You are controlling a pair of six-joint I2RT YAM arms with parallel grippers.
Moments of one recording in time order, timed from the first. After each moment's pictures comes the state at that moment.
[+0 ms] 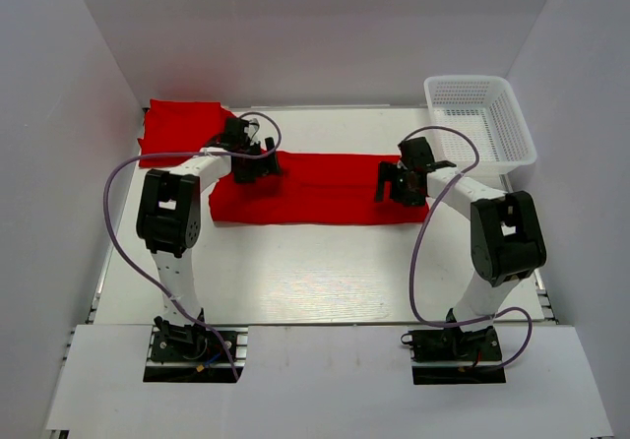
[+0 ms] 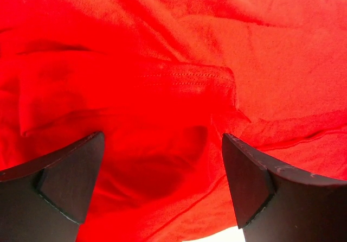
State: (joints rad) left arm -0.22 2.02 1.43 -0.33 0.21 -0.36; right arm 0.29 1.74 1.11 -0.40 -0.07 0.33
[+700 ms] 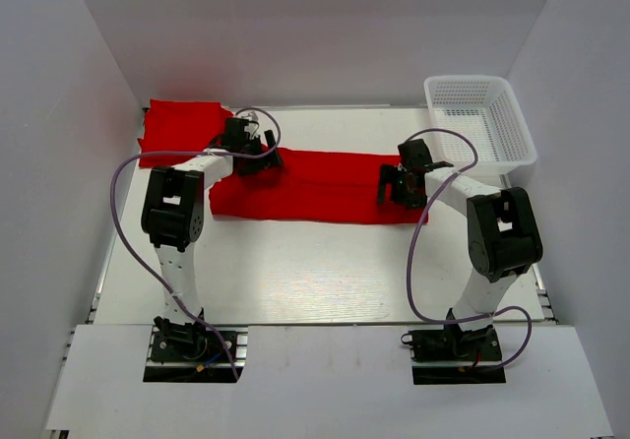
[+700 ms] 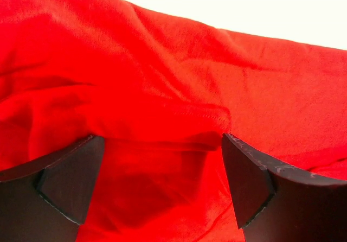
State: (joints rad) left arm -0.20 2.09 1.44 -0.15 0.19 -0.39; right arm 0.29 1.78 1.11 -0.40 -0.02 0.34
